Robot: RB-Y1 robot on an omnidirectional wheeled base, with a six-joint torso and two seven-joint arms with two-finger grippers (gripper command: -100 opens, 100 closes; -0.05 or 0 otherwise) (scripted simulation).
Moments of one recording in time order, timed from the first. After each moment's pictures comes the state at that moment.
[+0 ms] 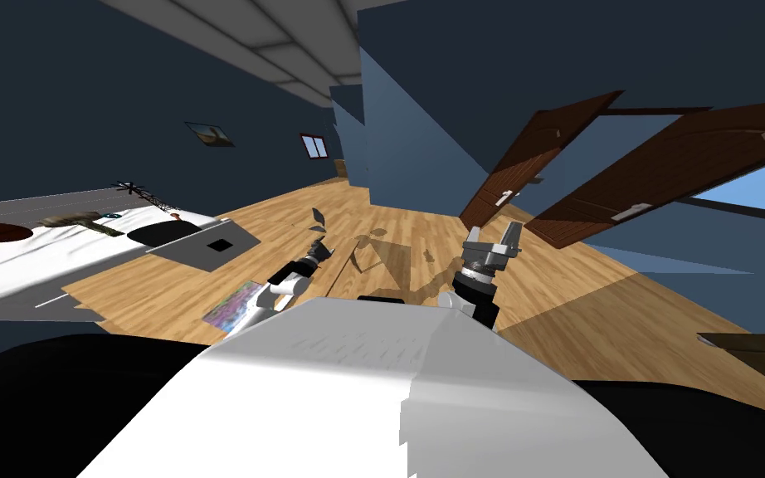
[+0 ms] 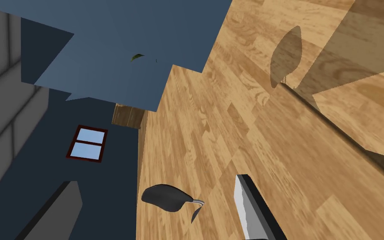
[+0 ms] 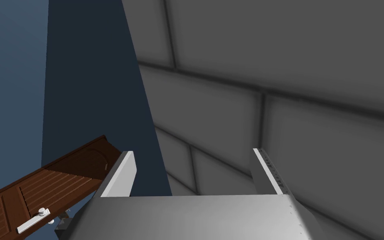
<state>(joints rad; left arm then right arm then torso) 0.39 0.58 0.02 -1.91 0.65 0.11 0.25 0.54 0.05 -0.03 -2.34 -0.11 -0.54 -0.03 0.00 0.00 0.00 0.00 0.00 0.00</state>
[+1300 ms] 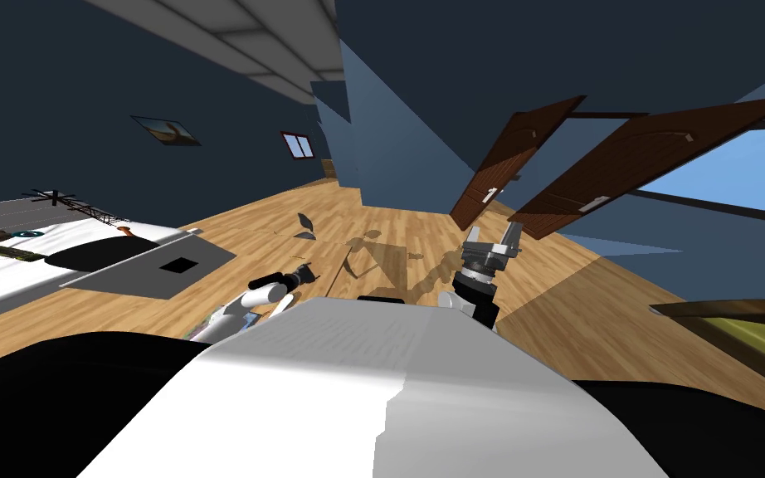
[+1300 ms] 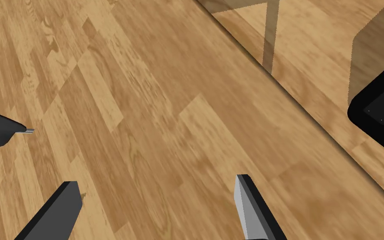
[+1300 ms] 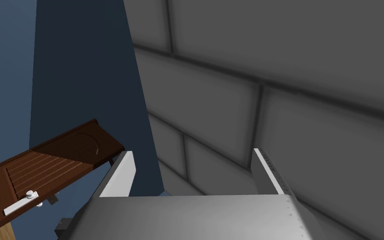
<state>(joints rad) 0.46 0.79 0.03 -1.63 0.96 0.41 0.42 0.54 0.05 -0.03 -2.34 -0.11 -0.54 -0.03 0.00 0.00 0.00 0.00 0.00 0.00</state>
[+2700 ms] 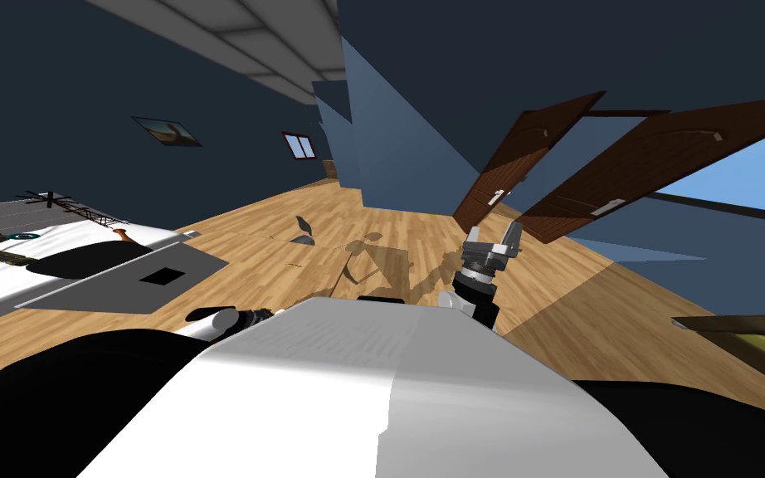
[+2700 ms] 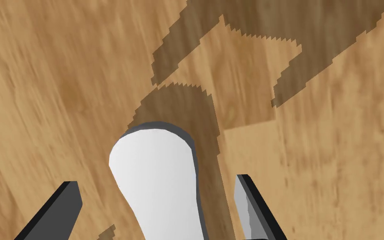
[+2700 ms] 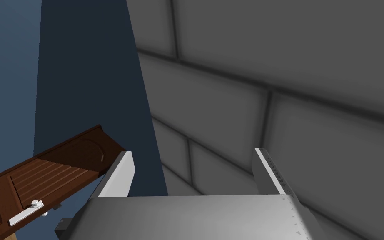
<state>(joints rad) 0.64 0.96 0.05 -1.29 1.28 0.71 0.60 0.54 0.05 -0.03 -2.34 -0.11 -0.54 -0.03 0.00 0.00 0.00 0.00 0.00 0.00</state>
